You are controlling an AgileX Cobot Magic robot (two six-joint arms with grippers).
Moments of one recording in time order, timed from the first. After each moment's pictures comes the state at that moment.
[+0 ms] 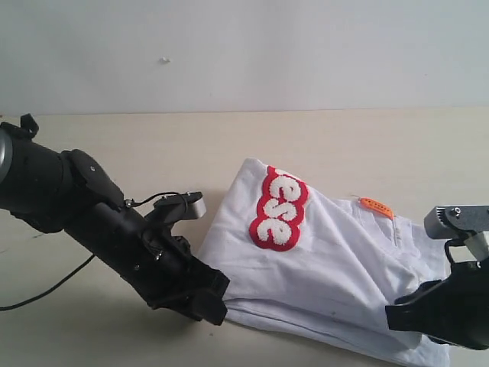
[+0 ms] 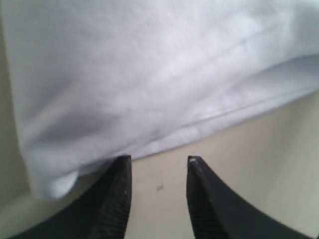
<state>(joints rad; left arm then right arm) -0.56 1.95 -0.94 -1.01 0.67 0.79 0.13 1.31 -0.25 -1.57 -0.19 1.75</state>
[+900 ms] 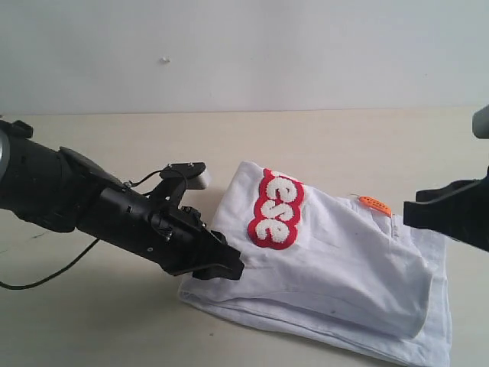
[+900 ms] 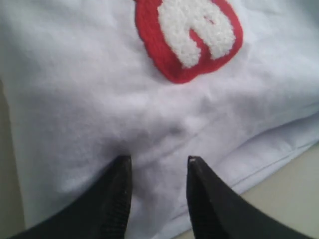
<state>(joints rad) -0.56 1.95 -0.93 -1.39 0.53 1.23 0.13 1.09 -0.39 -1.54 -0.08 1.76</state>
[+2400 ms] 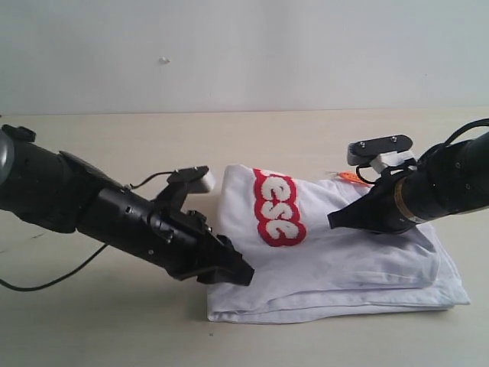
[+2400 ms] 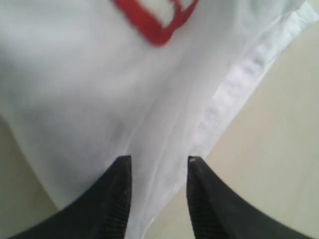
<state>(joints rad) -0.55 1.96 -0.93 -1.44 0.65 1.30 0.12 1.95 -0.83 -1.61 -0.01 1.65</state>
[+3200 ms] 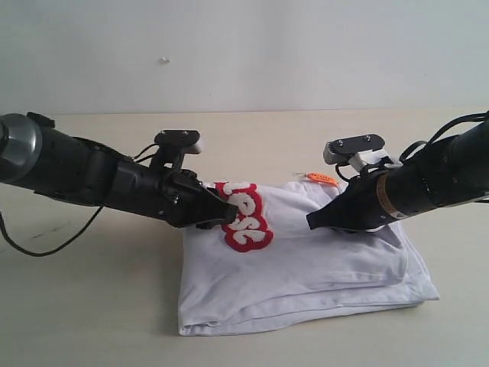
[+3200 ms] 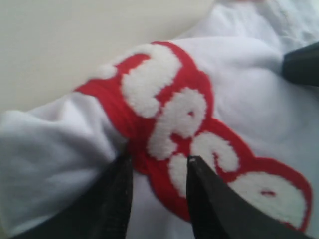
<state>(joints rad) -0.49 2.07 -1.08 -1.71 0.38 1.59 0.12 1.98 -0.89 -1.60 -0.21 1.58</state>
